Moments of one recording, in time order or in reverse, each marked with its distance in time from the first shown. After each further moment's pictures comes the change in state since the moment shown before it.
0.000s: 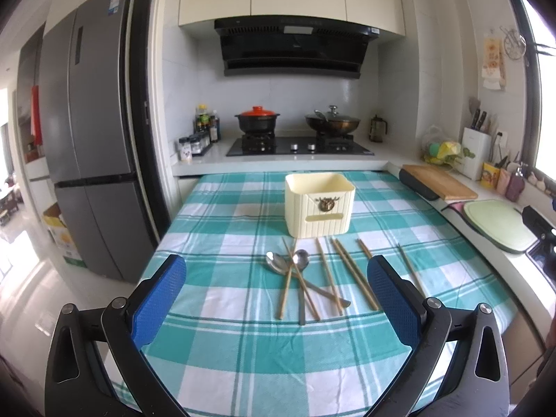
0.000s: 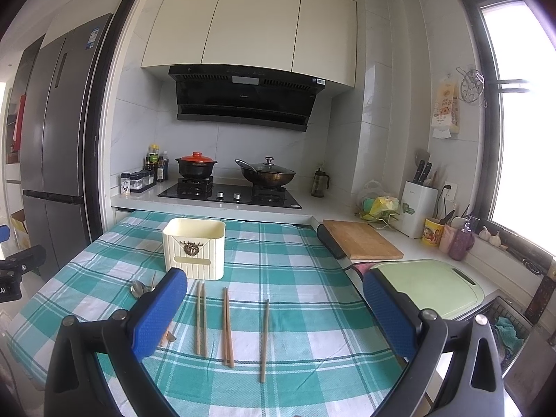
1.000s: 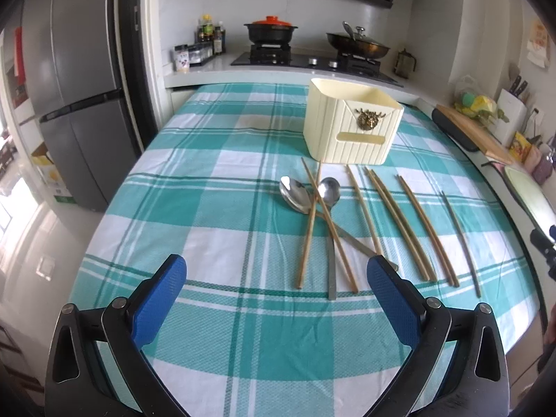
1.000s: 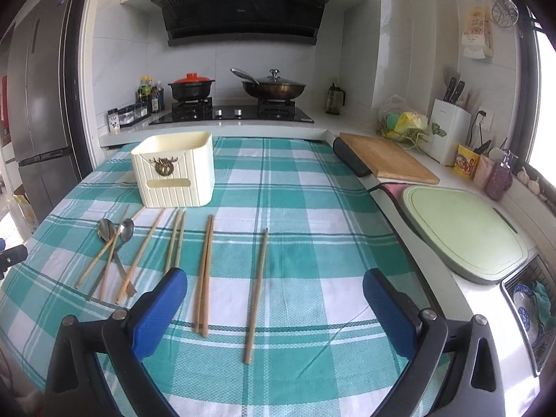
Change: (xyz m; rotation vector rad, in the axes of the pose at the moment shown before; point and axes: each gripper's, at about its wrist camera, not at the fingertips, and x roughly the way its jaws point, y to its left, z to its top) left arm 0.155 0.024 -0.038 -0.082 0.338 -0.009; right arm 0.155 -0.024 -0.077 0.019 0.377 0.078
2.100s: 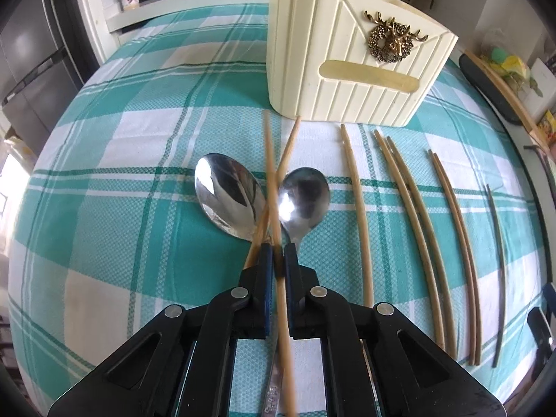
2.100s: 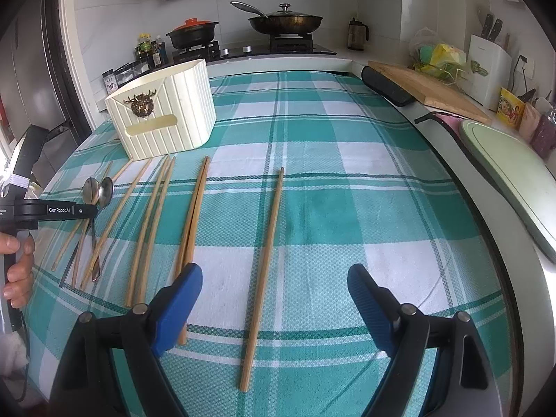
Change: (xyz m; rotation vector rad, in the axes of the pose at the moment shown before) left arm 0.173 -0.056 0.046 0.006 0.308 -0.017; right arm 0.097 -0.001 -0.014 0.033 0.189 0.123
